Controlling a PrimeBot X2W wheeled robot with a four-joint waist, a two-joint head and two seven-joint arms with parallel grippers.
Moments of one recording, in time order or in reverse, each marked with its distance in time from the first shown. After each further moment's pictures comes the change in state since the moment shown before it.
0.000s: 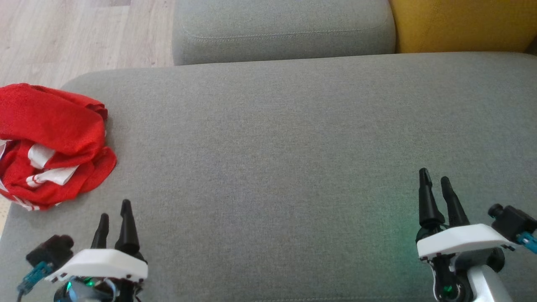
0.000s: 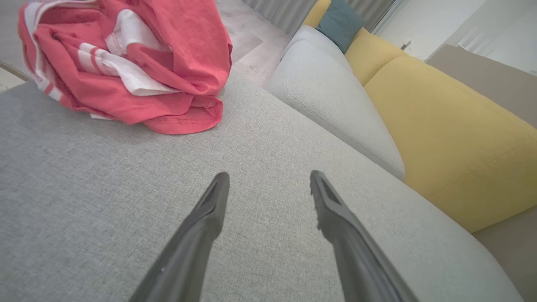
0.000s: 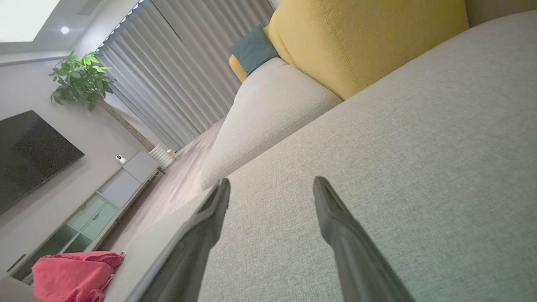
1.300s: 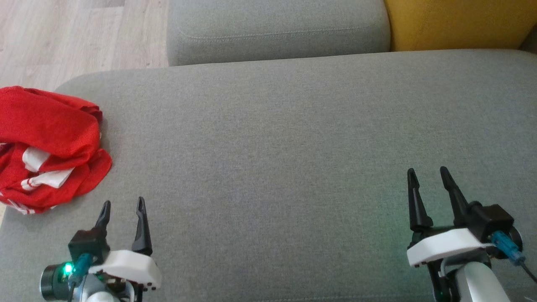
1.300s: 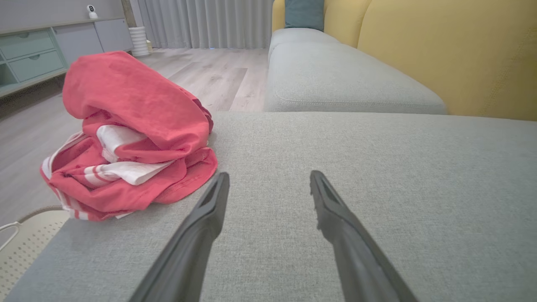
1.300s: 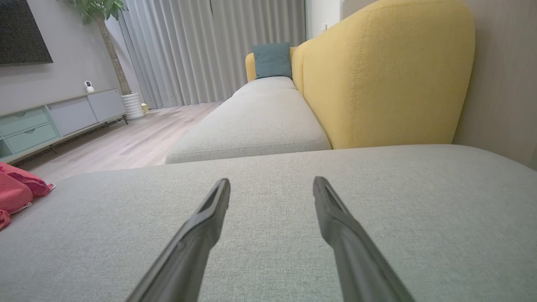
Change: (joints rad) left arm 0.000 0.058 -0.107 -0.002 0.463 0.091 -0.108; right arm -0.004 0.010 -0.024 0.003 -0.512 0.000 -0.113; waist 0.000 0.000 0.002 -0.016
